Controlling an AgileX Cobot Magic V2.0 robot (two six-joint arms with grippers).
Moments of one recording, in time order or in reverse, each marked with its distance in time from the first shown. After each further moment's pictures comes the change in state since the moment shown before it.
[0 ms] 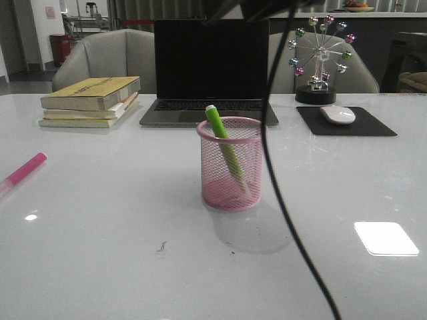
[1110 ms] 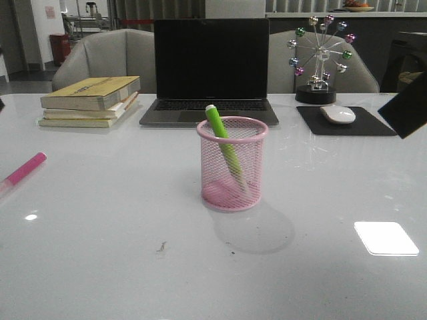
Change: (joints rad) left arm 0.385 0.916 -0.575 0.031 0.195 0.000; right arm -0.057 -0.389 0.251 -0.194 0.530 0.162
